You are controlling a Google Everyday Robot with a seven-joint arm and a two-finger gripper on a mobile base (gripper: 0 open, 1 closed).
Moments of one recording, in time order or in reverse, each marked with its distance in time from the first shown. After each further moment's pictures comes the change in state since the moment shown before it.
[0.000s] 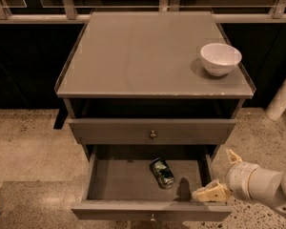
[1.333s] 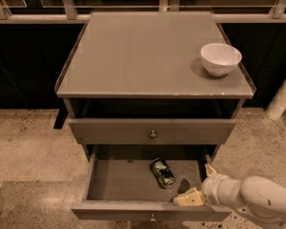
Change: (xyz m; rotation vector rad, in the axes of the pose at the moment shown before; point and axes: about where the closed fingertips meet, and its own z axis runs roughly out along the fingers) arm 0.065 0.021 0.112 -0.045 0.036 0.132
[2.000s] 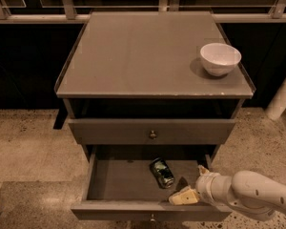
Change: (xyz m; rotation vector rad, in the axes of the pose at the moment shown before) arm 0.008 0.002 0.030 -0.062 0.030 0.039
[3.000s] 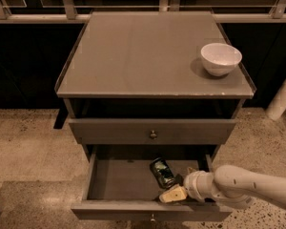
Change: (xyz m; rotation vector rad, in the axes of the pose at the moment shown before) arm 0.012 0.002 0.068 -0.071 0.054 0.034
